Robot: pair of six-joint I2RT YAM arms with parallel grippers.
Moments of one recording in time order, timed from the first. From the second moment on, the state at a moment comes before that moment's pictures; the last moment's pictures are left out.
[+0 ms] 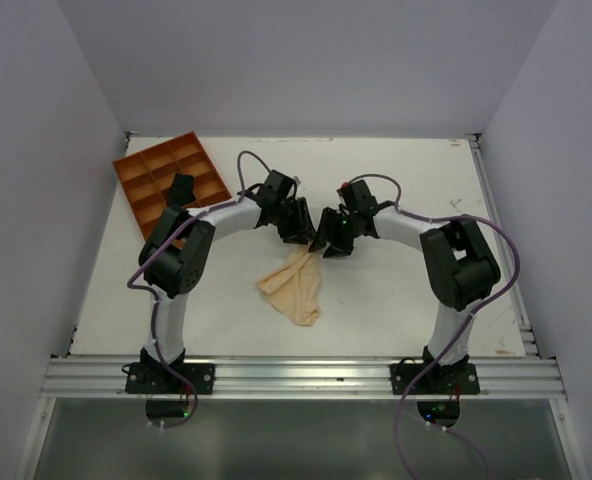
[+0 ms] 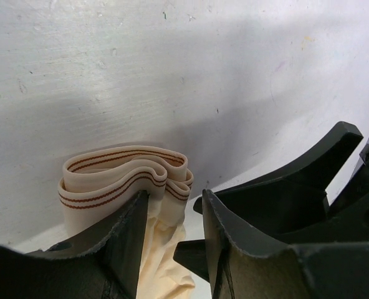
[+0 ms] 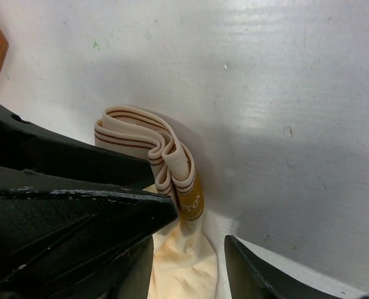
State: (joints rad) left arm -0.56 2.06 1.40 -0.30 0.37 -0.77; right arm 0.46 1.88 1.14 -0.31 -0.38 0.70
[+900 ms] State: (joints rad) left arm -0.54 2.06 1.38 -0.25 0.35 -0.88; right arm 0.47 1.91 1.14 -0.23 -0.36 0.81
